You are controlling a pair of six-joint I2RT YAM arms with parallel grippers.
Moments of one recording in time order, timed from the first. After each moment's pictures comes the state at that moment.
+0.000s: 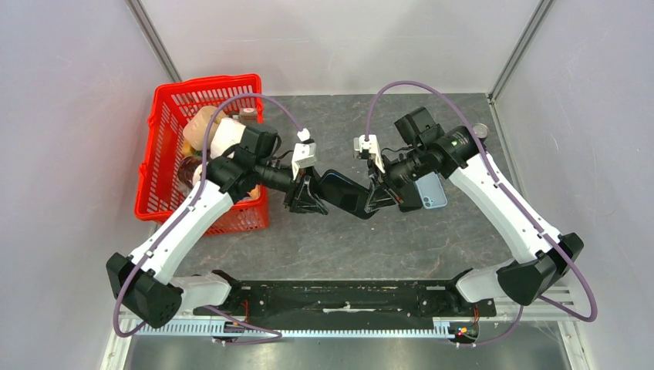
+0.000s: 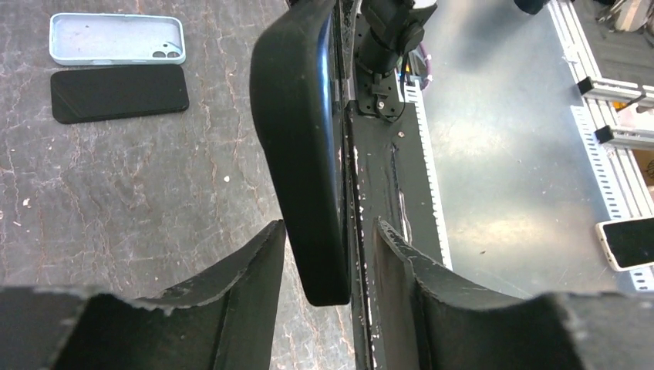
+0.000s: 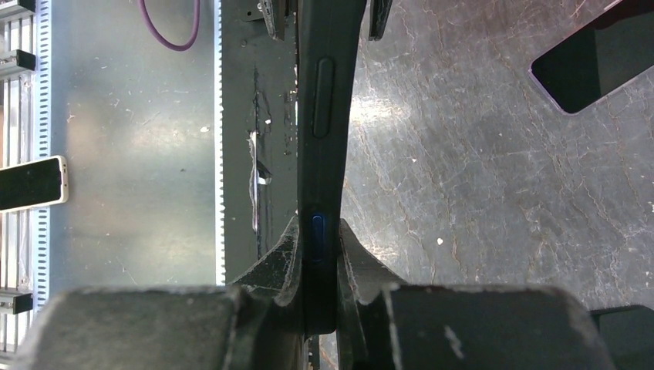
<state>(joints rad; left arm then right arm) -0.53 1.23 1.22 -0.73 1.08 0.43 0.57 1.40 1.57 -1.24 -0.86 -0.61</state>
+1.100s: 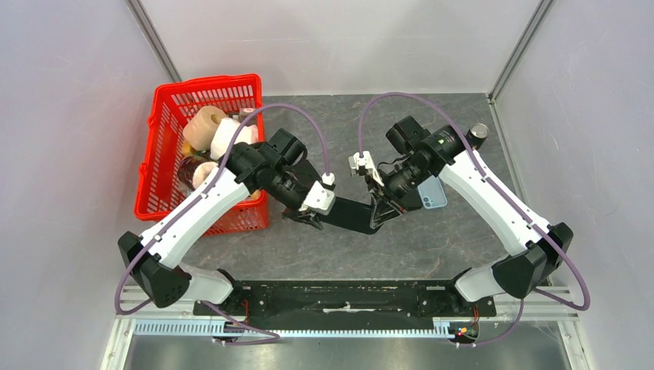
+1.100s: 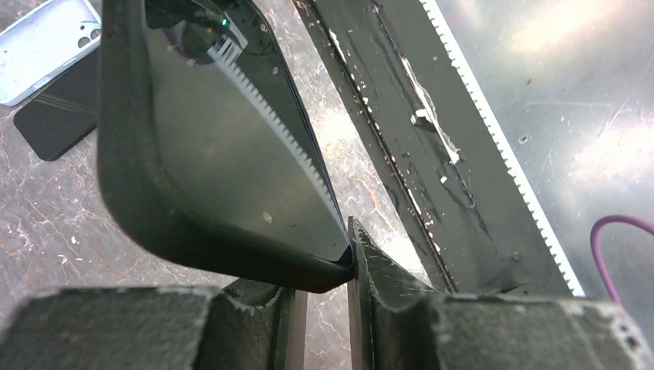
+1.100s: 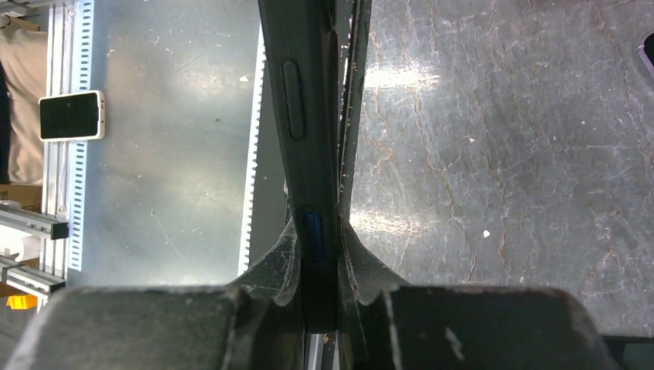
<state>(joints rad) -0.71 1.36 1.44 -1.25 0.88 1.15 0.59 1.45 1.56 -1.41 -0.91 -0.79</state>
